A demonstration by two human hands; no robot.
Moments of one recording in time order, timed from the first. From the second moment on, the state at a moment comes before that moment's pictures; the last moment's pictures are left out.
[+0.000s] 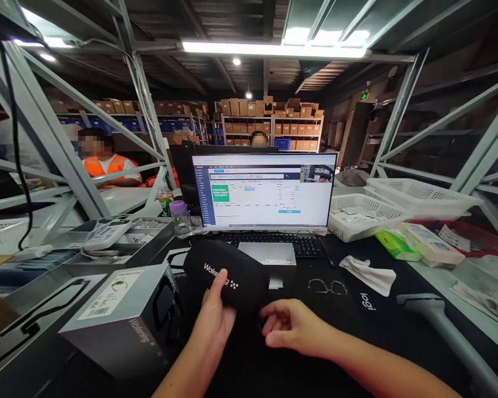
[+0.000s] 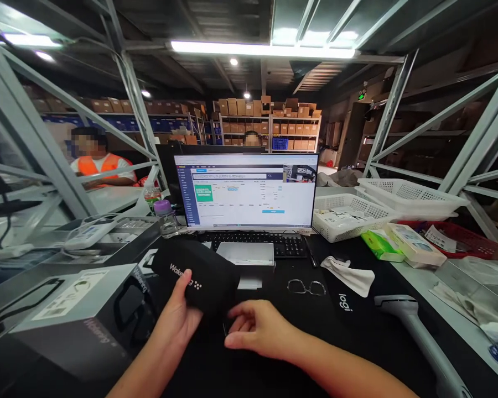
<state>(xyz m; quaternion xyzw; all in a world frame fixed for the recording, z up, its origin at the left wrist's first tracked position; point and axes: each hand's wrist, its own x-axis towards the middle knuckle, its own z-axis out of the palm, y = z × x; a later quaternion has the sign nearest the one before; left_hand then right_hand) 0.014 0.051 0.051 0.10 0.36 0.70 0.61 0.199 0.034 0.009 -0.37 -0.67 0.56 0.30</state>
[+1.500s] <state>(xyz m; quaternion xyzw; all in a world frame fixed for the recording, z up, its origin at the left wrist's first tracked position) 0.041 0.031 0.050 0.09 0.36 0.56 0.75 0.245 0.049 0.089 -0.41 -0.78 0.29 0.37</state>
